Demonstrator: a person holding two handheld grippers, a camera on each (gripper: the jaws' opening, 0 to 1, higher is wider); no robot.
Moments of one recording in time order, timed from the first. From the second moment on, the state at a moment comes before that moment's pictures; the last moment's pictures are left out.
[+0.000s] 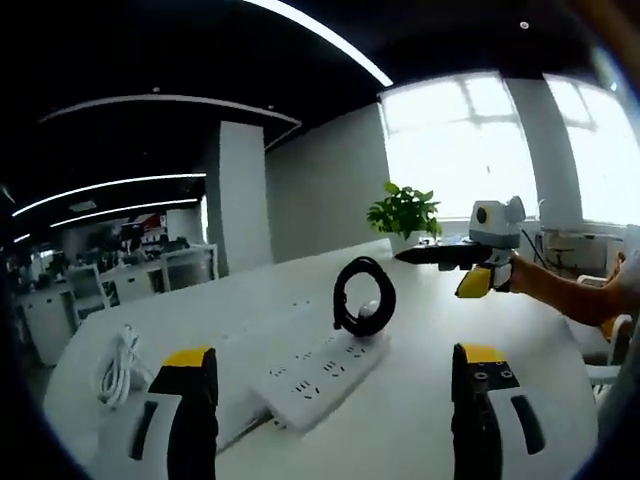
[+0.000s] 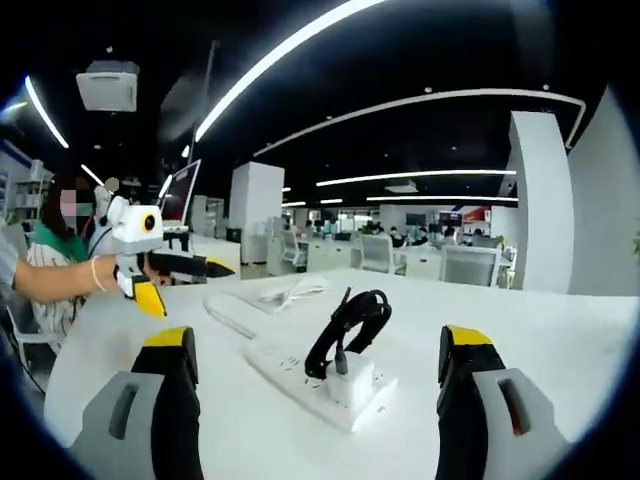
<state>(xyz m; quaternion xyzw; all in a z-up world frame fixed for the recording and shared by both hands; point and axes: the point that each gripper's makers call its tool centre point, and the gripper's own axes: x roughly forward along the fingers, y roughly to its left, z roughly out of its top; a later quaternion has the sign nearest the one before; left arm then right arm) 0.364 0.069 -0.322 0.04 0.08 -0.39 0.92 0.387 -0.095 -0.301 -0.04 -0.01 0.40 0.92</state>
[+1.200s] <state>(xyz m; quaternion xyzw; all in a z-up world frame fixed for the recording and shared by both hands) 0.276 0.080 -0.335 0.03 0.03 -0.34 0.94 0.287 -0.101 -0.311 -0.03 -0.04 0.40 0.92</state>
